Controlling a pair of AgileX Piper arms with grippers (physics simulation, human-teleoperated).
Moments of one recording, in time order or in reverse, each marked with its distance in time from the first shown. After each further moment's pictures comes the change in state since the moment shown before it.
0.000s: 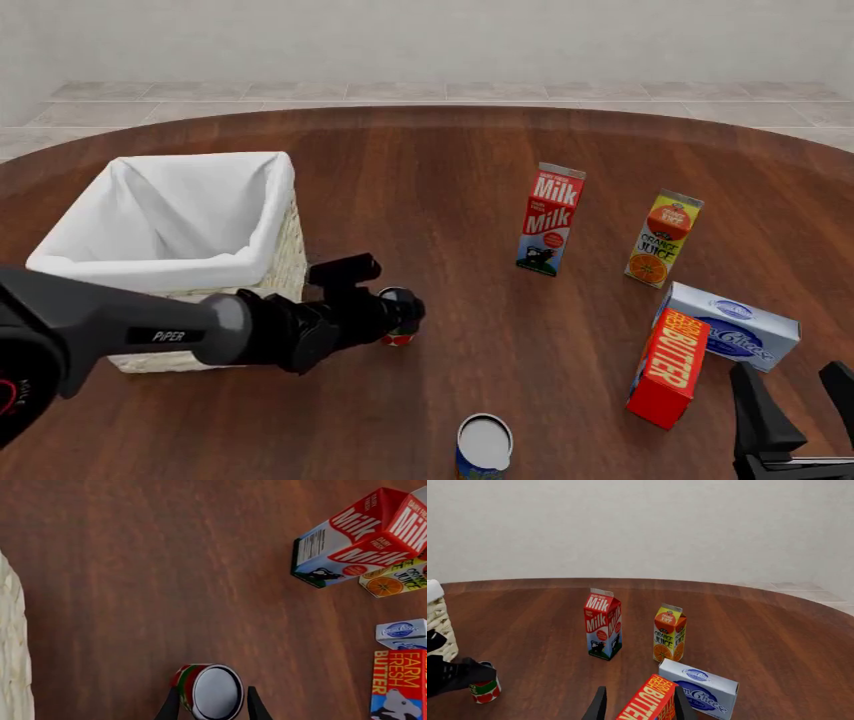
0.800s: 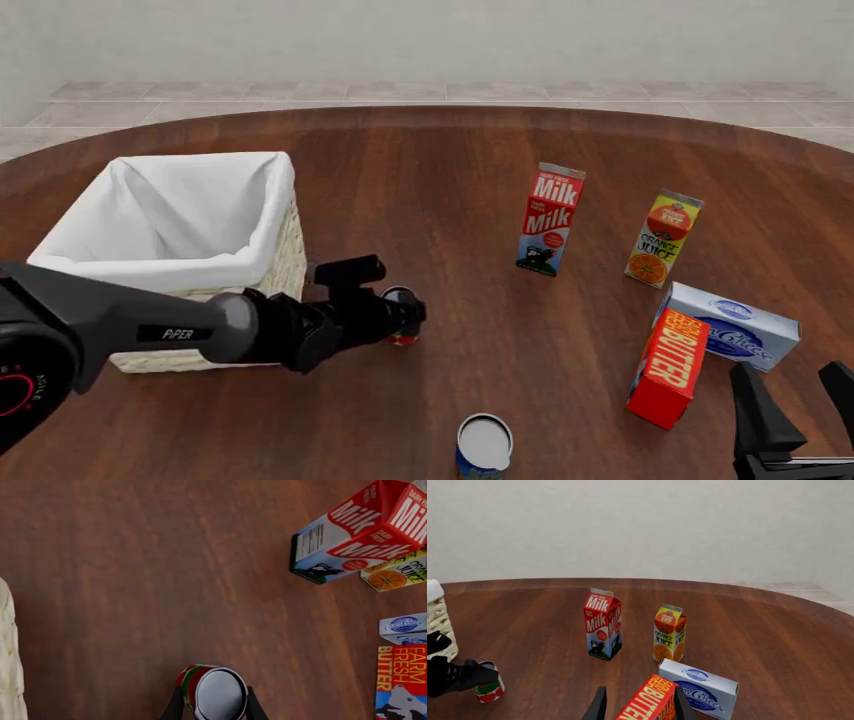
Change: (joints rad) left arm -0.003 0.022 -0.017 0.000 -0.007; right arm 0.000 0.000 0.000 0.000 0.000
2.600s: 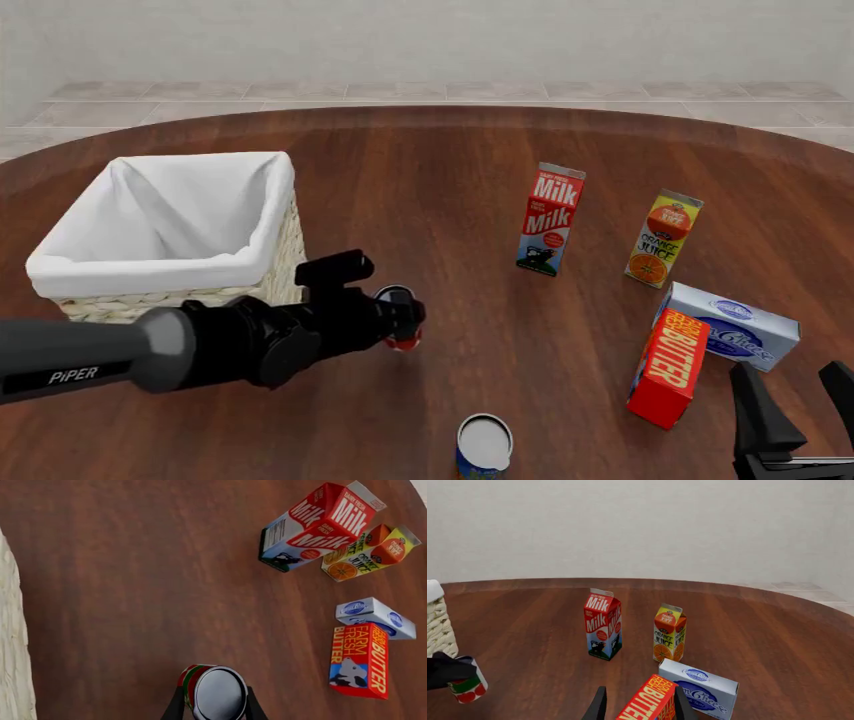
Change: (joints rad) left arm -0.061 -0.234 0.109 0.095 -0.038; right arm 0.000 0.000 0.000 0.000 0.000
